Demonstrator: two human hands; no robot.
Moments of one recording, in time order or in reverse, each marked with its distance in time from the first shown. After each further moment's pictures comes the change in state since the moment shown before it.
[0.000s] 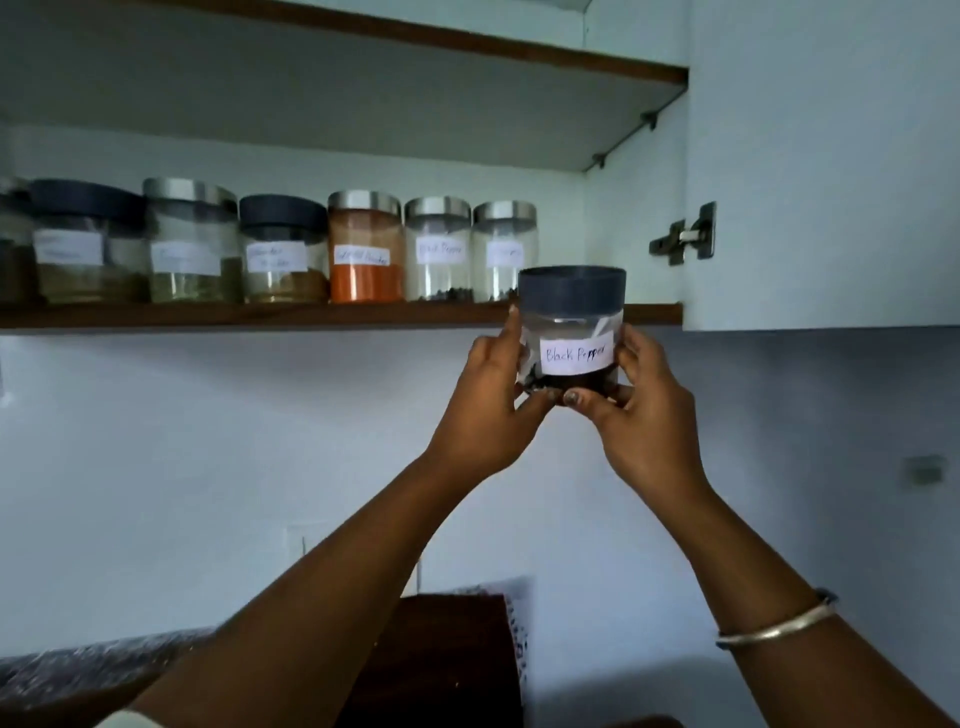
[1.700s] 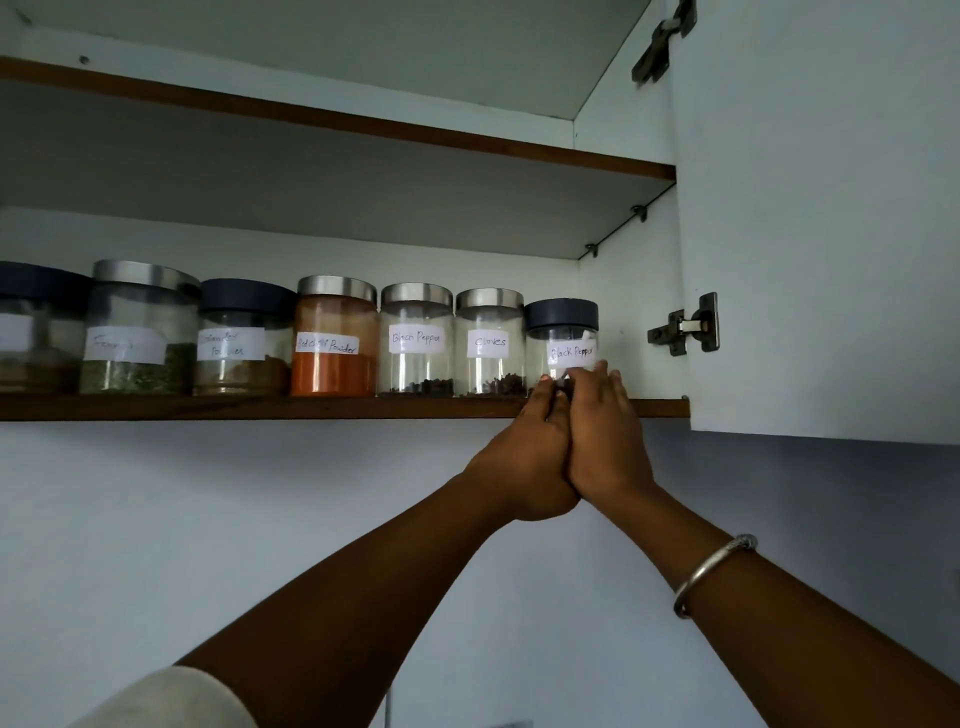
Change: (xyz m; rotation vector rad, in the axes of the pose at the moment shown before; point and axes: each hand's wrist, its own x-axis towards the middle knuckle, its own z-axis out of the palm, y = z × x) left_hand 0.101 -0.027 0.044 0.538 -0.327 0.123; right_hand 0.116 0.036 0.044 -0.613 -0.076 -0.127
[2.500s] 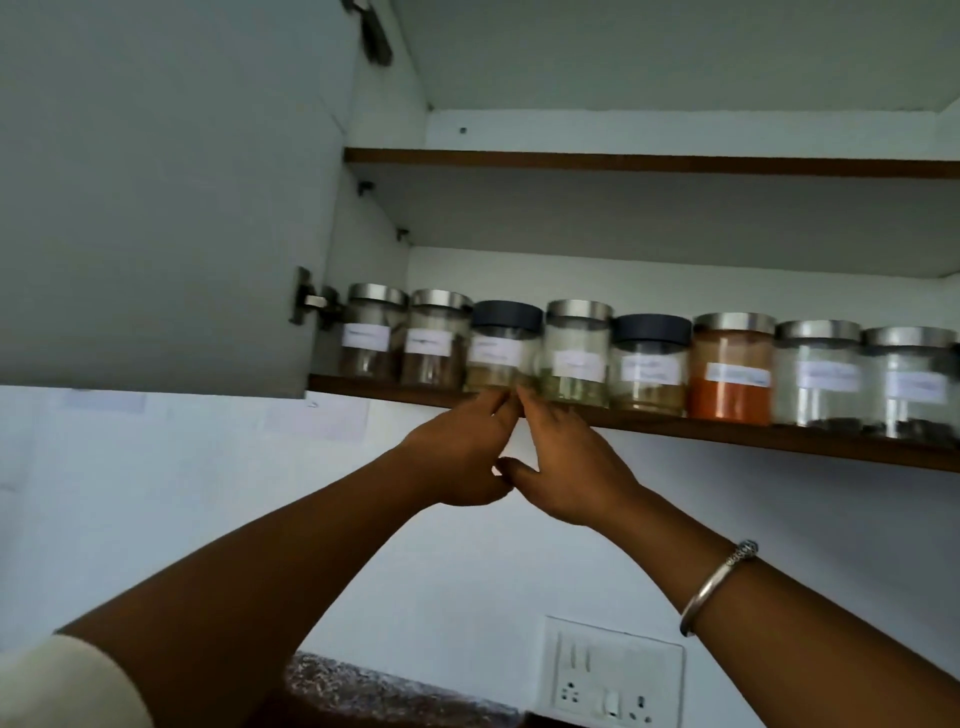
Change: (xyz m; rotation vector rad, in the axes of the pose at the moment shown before) left_hand -0.287 -0.221 -0.217 0.393 0.029 -0.268; right_hand -0.086 -0.361 0.049 0.251 -0.361 -0.600
